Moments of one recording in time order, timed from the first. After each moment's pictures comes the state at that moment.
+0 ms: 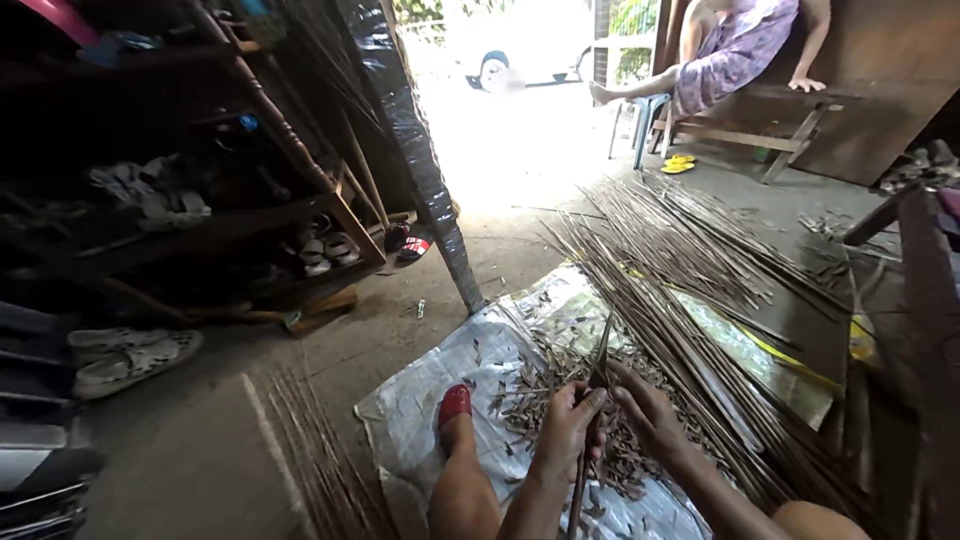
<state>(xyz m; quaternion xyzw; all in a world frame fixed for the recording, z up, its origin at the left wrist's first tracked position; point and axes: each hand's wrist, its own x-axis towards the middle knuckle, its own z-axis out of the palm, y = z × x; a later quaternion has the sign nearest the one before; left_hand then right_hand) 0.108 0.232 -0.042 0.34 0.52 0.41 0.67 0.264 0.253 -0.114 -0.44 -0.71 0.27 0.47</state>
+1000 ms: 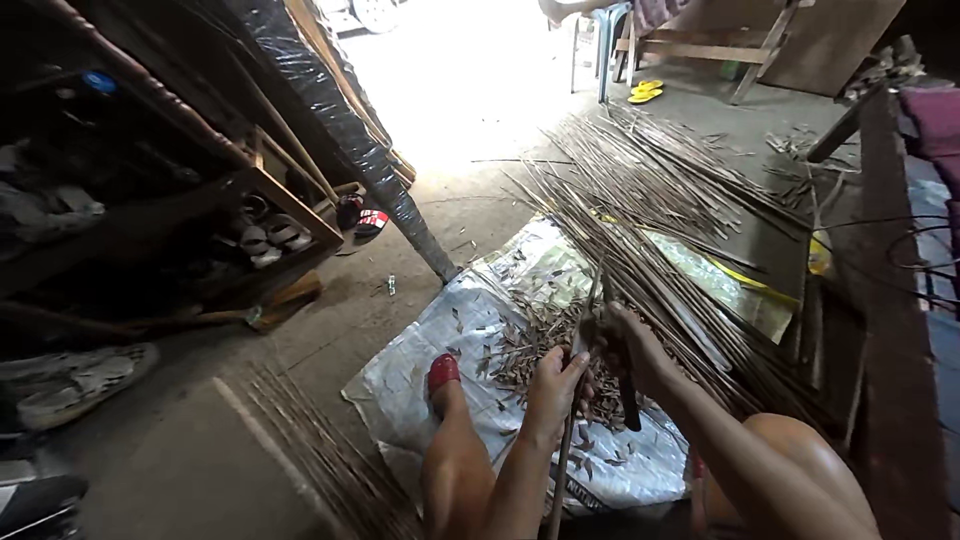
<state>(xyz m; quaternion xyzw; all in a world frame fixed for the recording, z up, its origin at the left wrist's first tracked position) 0.124 0.228 -0.055 0.38 0.55 0.35 0.65 0.271 0.254 -0.069 -0.47 -0.30 0.70 0.44</state>
